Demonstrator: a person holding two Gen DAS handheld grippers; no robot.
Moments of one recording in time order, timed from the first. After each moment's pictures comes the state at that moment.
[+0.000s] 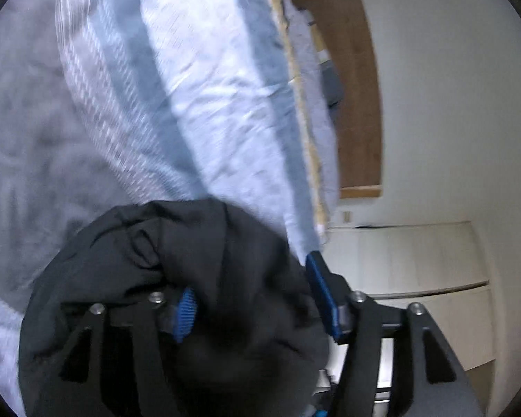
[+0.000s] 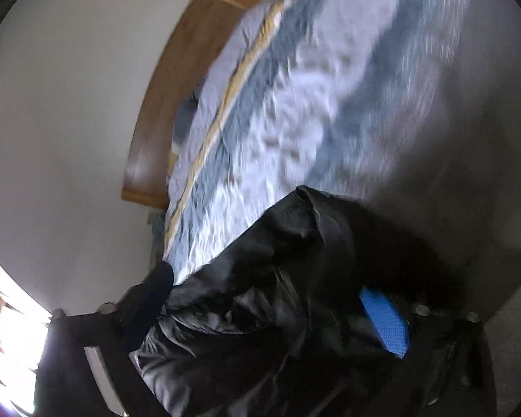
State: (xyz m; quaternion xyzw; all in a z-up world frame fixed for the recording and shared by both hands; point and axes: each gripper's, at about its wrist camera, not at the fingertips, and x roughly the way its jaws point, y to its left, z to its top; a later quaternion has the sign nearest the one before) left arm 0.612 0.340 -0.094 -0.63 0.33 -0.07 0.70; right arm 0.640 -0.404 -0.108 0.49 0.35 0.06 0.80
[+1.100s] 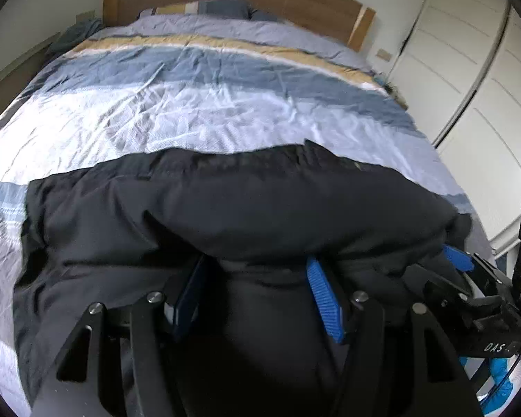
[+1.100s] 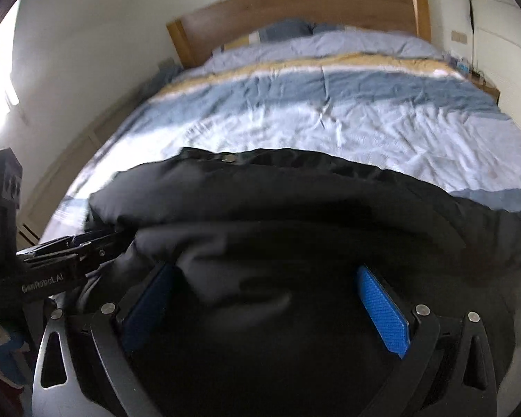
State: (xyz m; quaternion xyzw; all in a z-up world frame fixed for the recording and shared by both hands) left arm 0.666 0.071 -0.053 -0.09 0.47 -0.07 0.88; right arm 0.659 -0.166 -0.063 0.05 0.44 0.15 0.89
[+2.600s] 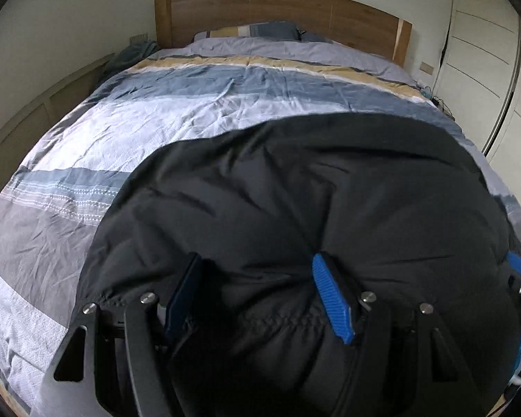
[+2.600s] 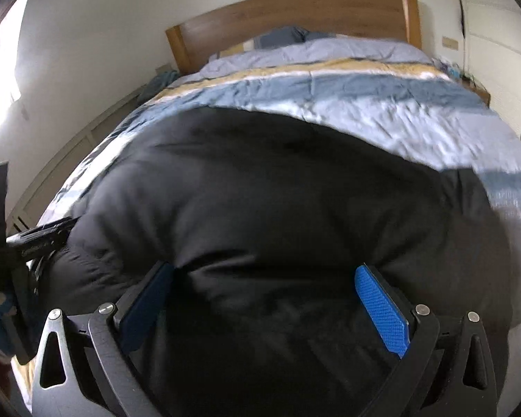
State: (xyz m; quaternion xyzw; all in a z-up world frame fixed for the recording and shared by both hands) left arm 0.597 0.123 -0.070 -0.04 0.41 0.05 0.91; right arm 0.601 -0.210 -0.092 0.06 0.40 0.14 0.90
